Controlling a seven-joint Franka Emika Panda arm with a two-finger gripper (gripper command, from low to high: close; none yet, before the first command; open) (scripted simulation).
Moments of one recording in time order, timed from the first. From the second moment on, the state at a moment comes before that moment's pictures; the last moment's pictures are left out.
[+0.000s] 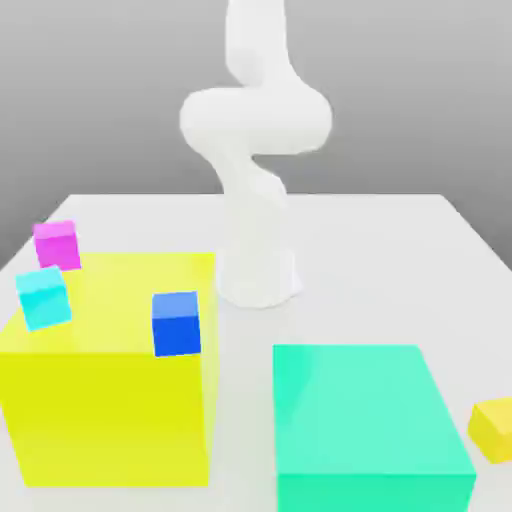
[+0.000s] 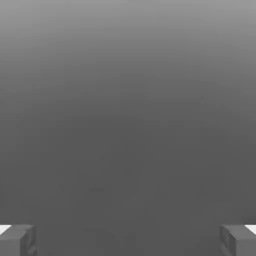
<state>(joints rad) 0.08 -0.71 -0.03 -2.31 0.03 2.33 0.69</state>
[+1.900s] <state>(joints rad) 0.29 -0.06 -0.15 -2.38 0.04 2.36 -0.78</state>
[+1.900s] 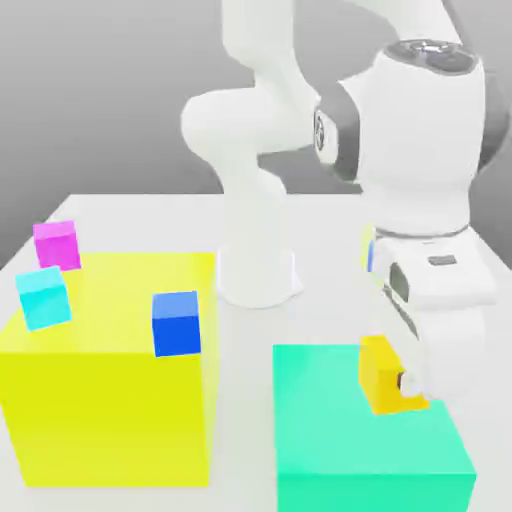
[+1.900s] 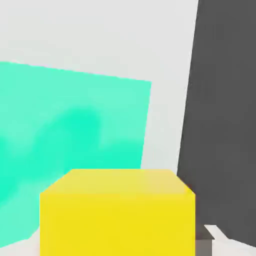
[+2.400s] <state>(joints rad) -0.10 -0.53 -0.45 -2.50 -0.24 2.00 -1.06</state>
